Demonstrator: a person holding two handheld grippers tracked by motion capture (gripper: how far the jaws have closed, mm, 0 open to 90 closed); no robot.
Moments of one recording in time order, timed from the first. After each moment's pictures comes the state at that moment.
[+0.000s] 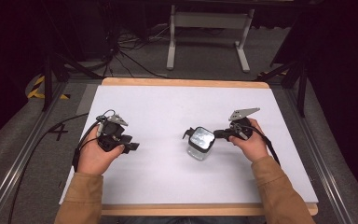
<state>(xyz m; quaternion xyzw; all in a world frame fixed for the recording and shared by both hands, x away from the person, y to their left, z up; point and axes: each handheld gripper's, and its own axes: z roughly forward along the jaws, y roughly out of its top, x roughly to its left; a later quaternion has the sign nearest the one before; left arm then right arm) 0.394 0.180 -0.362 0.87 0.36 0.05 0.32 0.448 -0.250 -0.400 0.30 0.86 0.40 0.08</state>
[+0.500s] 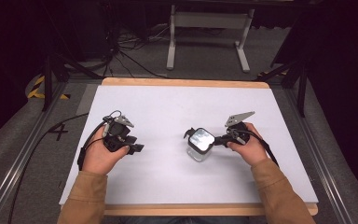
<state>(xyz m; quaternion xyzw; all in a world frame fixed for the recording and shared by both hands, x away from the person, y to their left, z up) 0.399 0.167 -0.364 0.88 0.35 0.04 0.31 0.434 -0.242 -0.404 0.28 0.89 0.37 0.05</state>
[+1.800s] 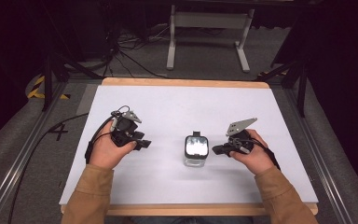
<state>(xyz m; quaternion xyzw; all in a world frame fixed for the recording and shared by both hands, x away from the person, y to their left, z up) 0.409 0.150 -0.357 0.89 0.32 0.04 0.32 0.398 -0.238 -0.381 0.25 0.90 0.36 0.05</state>
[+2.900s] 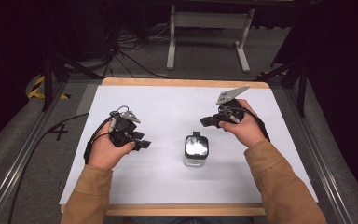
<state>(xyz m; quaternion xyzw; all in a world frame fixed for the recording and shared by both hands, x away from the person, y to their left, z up) 0.408 0.153 -0.356 0.89 0.32 0.03 0.33 0.453 -0.198 -0.320 0.22 0.89 0.39 0.06</state>
